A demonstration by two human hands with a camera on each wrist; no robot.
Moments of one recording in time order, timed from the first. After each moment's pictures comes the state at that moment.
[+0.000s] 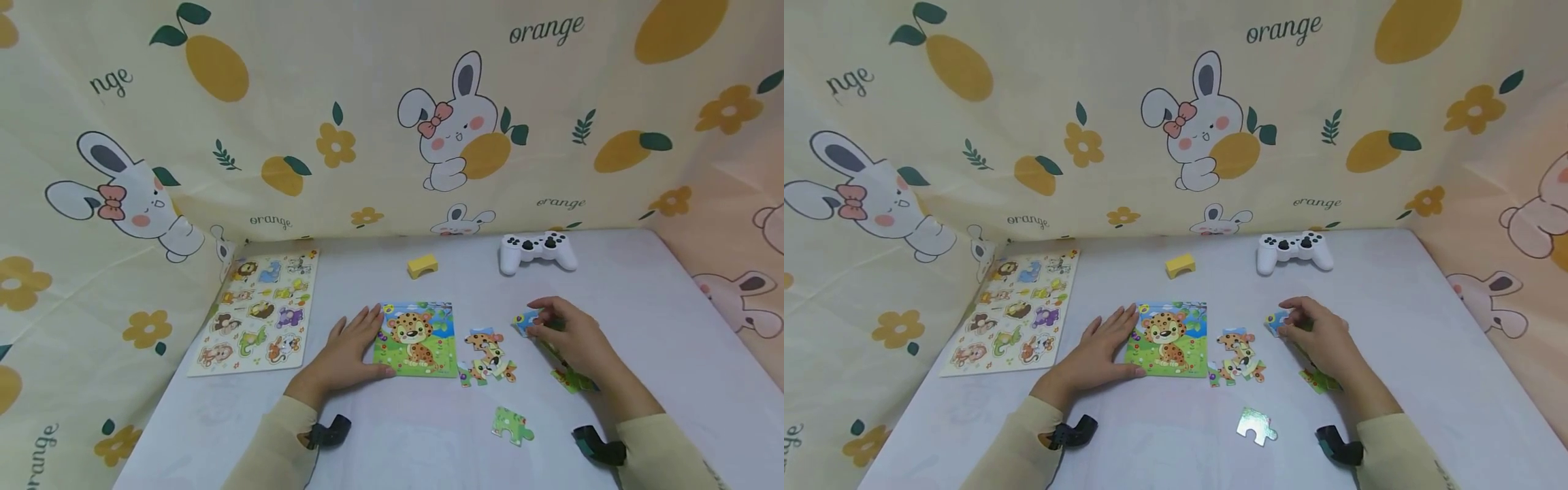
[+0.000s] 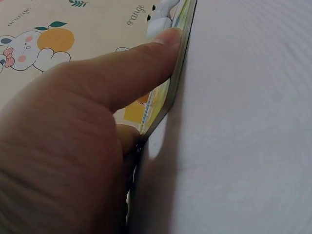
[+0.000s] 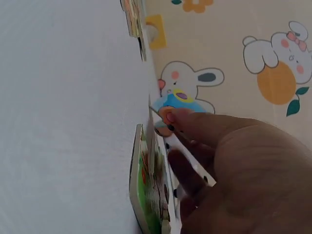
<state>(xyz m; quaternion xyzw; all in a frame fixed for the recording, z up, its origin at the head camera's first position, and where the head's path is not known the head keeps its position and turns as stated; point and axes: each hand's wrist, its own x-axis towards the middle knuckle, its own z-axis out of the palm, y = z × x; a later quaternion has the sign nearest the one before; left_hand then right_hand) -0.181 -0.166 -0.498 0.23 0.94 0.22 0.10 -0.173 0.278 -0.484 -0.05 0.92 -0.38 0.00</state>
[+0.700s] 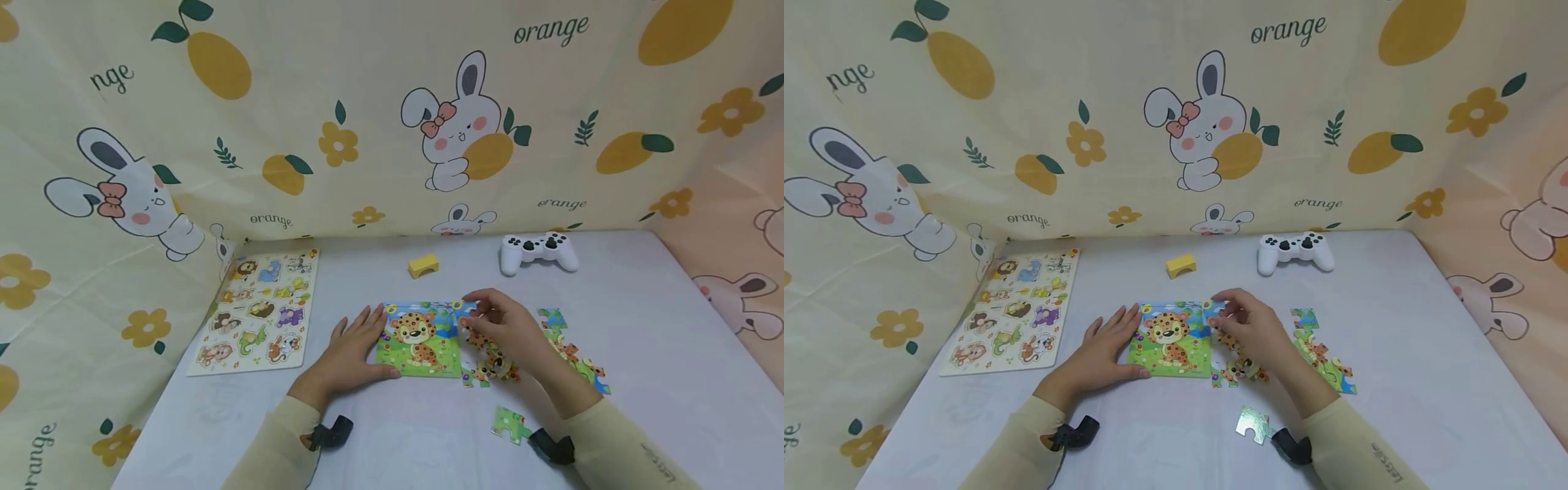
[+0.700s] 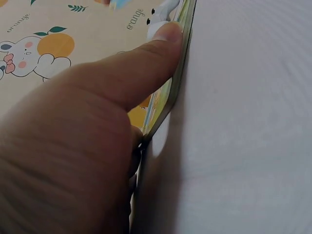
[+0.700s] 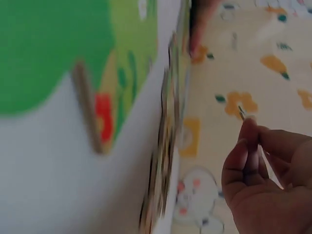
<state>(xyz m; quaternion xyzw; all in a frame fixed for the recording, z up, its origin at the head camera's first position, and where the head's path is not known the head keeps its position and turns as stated) -0.181 -0.161 -0.500 0.23 0.95 0.21 0.09 -0.174 0.177 -0.450 -0.11 0.83 -0.54 0.05</state>
